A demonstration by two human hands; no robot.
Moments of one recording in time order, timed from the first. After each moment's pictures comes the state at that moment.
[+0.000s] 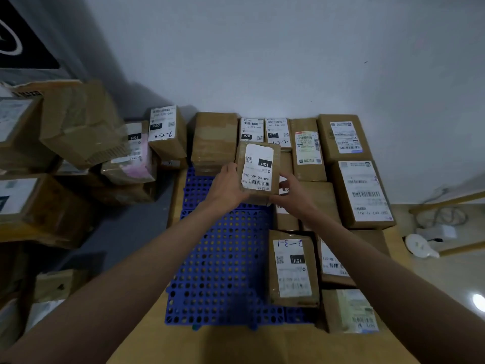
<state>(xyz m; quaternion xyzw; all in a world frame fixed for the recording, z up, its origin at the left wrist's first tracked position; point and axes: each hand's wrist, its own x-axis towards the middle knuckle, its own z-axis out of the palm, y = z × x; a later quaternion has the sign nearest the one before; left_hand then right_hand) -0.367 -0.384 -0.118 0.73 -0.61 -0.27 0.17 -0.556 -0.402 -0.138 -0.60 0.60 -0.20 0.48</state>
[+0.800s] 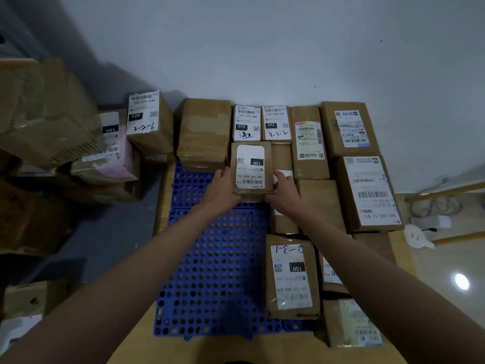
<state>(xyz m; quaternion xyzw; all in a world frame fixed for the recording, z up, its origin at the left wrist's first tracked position) -0.359 -0.412 -0.181 0.72 -0.60 -0.32 0.10 -0.534 -0.436 -0.185 -0.63 0.66 -0.09 0.41</state>
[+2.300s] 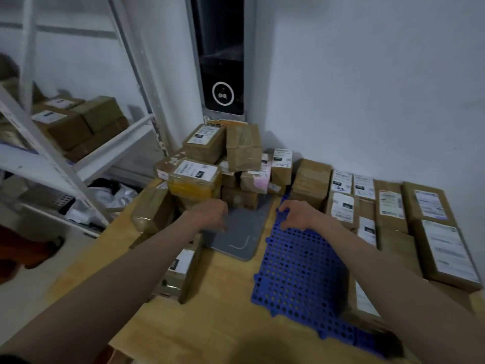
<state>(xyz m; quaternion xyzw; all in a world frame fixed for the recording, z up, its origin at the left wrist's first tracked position) -0.127 -0.130 -0.011 0.79 -0.57 -0.22 -0.05 -0.347 -0.267 -0.019 -0.84 0.43 0.13 0.30</state>
